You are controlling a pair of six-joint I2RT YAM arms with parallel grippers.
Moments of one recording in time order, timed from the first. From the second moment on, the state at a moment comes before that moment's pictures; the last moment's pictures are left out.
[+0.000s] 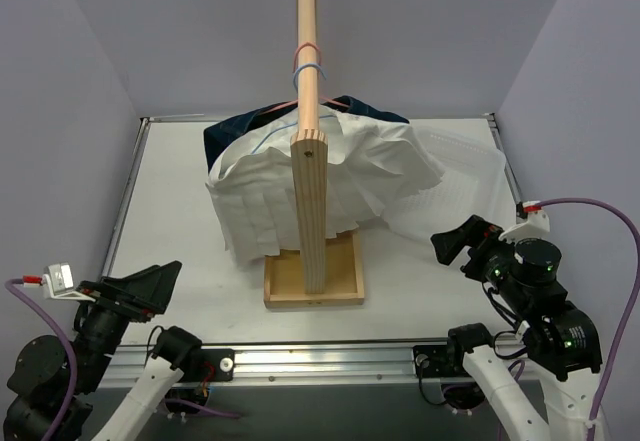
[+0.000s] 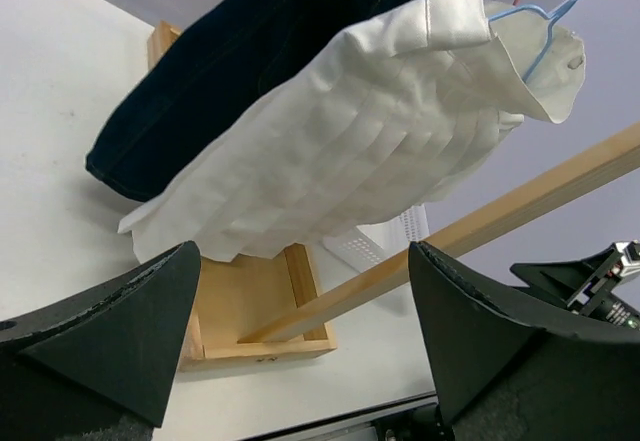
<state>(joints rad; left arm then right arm) -0.50 0.08 1.02 -0.89 -0.22 -0.81 0.20 0.47 1.00 -0.97 -0.02 0.58</state>
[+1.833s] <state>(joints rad) -0.50 0.91 1.49 -0.74 0.22 0.23 0.20 0.65 1.28 -0.89 -0.19 0.54</state>
